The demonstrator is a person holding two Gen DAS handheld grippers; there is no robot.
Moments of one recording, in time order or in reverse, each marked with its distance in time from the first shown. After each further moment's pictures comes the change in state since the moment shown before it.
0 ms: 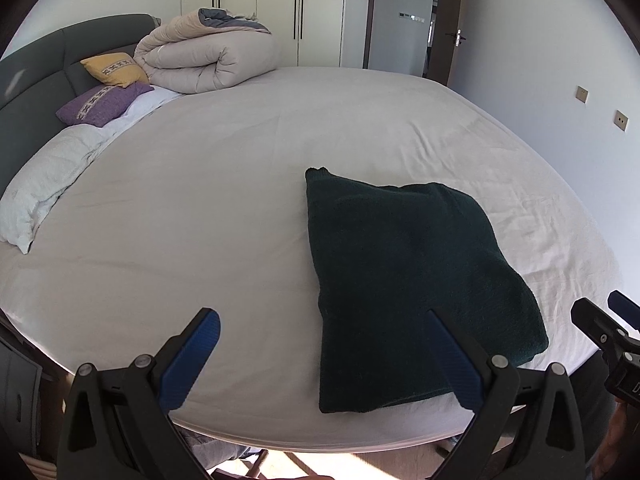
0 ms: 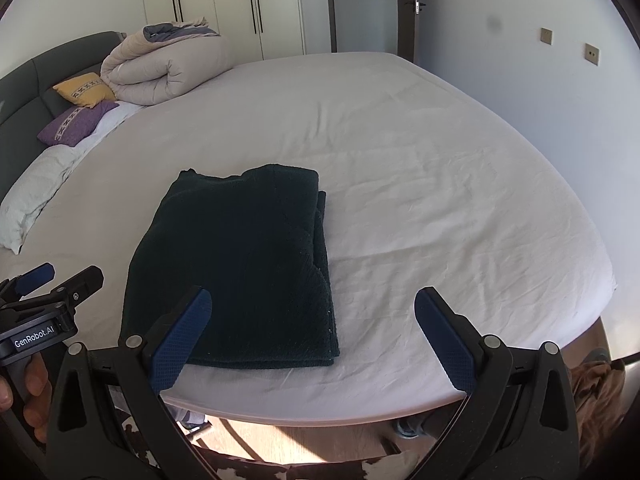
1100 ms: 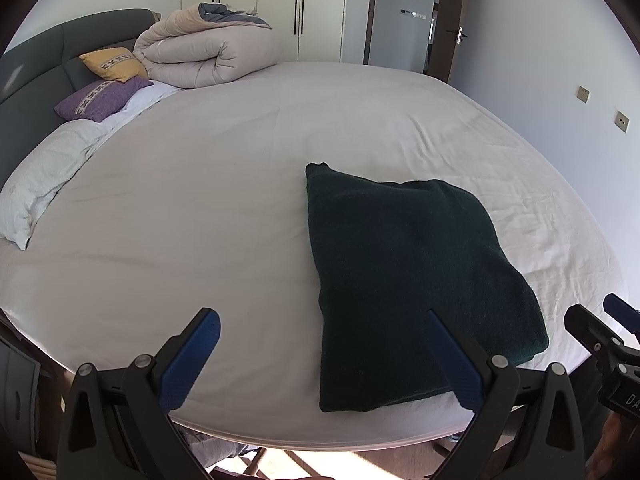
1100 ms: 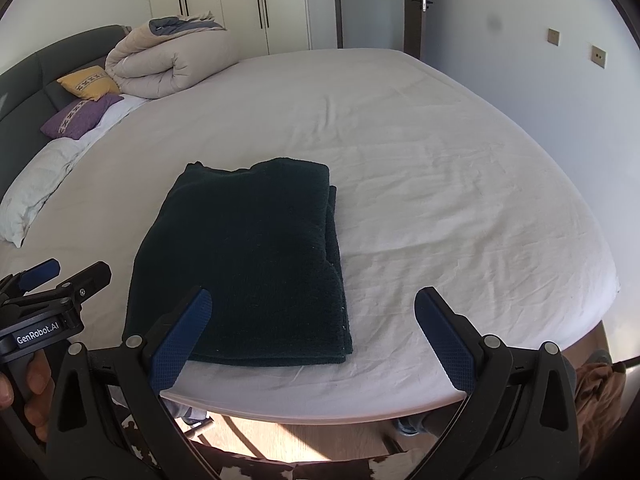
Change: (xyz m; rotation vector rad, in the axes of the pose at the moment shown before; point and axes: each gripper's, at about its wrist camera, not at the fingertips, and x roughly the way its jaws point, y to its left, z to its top) left arm 0.002 0.004 0.001 -0.006 0.018 -0.008; right arm 0.008 0.011 0.000 -0.017 0.015 0.013
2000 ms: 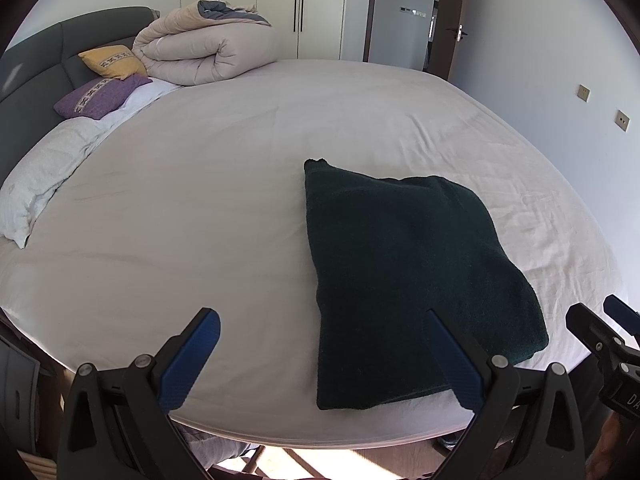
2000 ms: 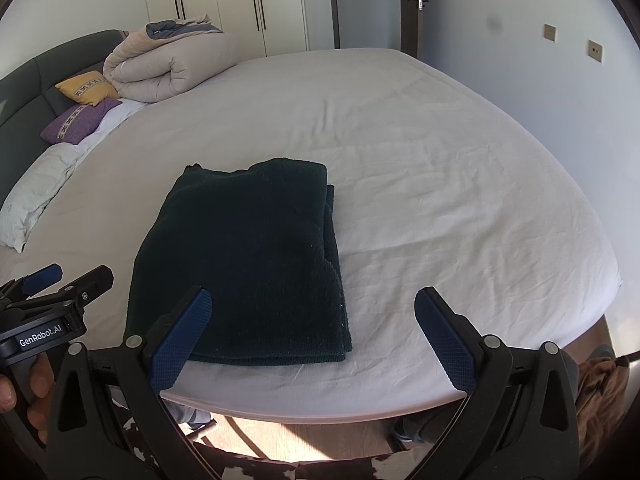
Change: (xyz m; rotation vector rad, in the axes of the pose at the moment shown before) left arm 0.000 0.000 -0.001 -0.001 0.009 -0.001; right arm 0.000 -0.004 0.002 0.016 -0.004 0.007
